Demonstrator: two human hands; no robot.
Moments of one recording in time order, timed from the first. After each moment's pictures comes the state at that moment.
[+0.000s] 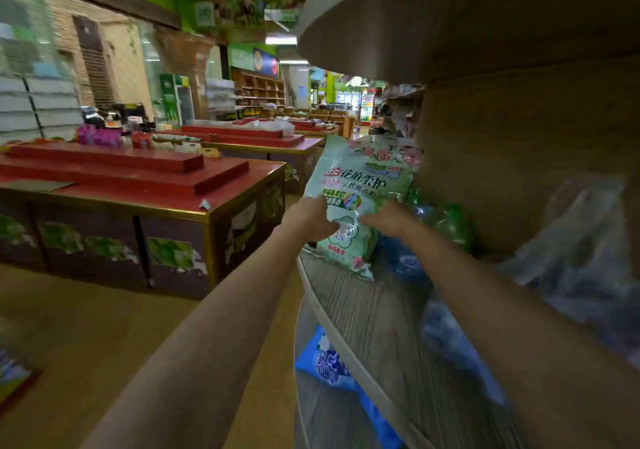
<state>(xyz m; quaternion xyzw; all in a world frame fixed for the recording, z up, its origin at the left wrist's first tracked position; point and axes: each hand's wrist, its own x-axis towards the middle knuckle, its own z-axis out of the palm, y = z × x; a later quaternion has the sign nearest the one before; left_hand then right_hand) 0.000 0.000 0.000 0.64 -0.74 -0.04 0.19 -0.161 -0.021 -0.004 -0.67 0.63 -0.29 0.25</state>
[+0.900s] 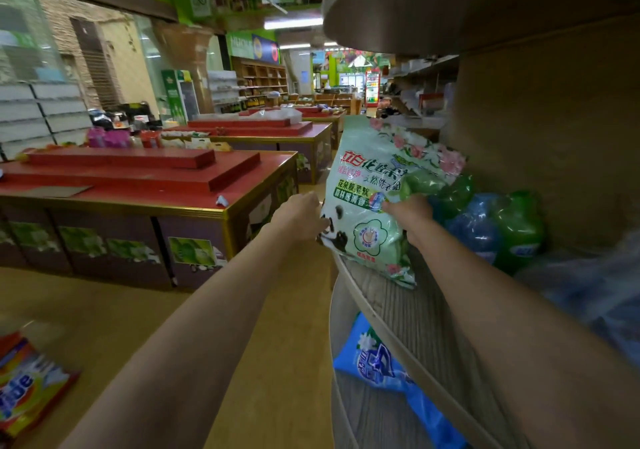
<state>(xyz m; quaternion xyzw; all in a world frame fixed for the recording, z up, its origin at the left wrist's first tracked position) 0.088 -0.042 -0.015 0.67 -0.72 -0.05 0.17 -0.098 -0.087 -0.041 -0.49 0.66 -0.47 0.34</state>
